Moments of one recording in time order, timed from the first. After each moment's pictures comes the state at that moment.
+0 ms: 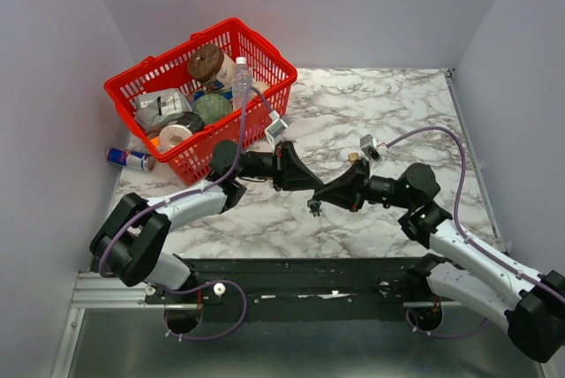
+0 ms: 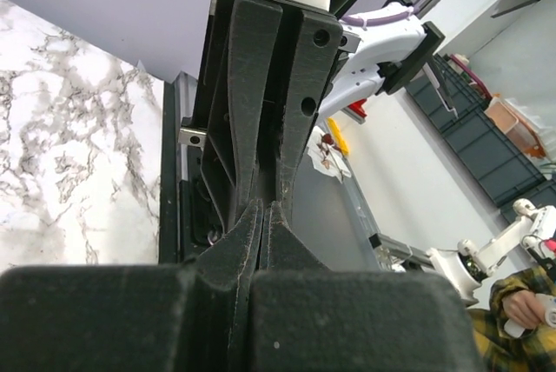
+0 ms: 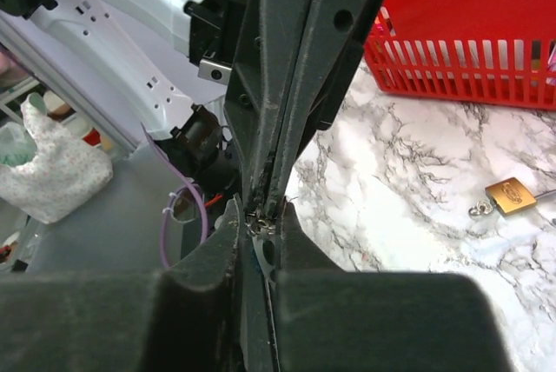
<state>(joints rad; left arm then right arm) -0.65 1.44 0.69 1.14 1.03 -1.05 0.60 0.87 0.46 0.54 -0.78 0.48</state>
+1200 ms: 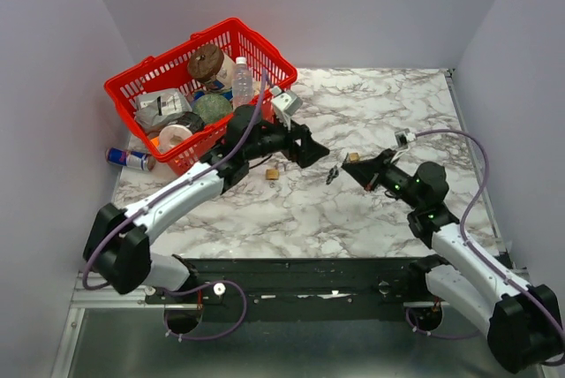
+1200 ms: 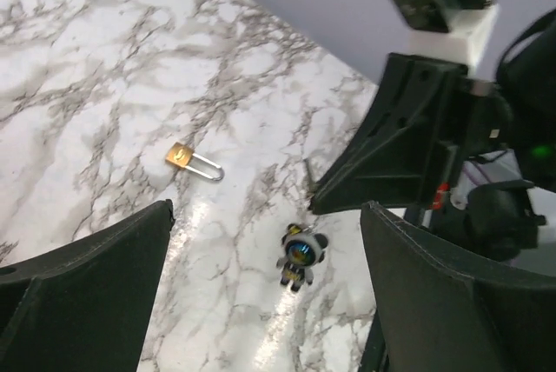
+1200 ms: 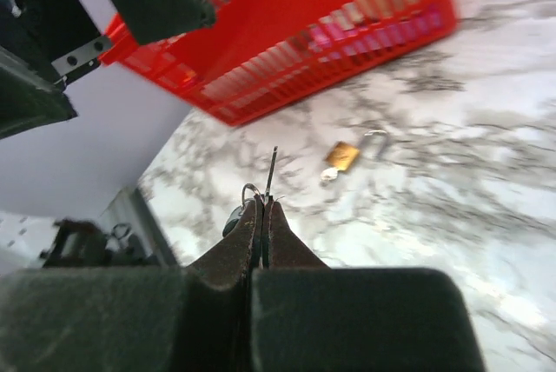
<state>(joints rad) -0.67 1.31 0.99 0.22 0.49 -0.31 0.36 0.88 0.36 0.52 -0.50 0.61</state>
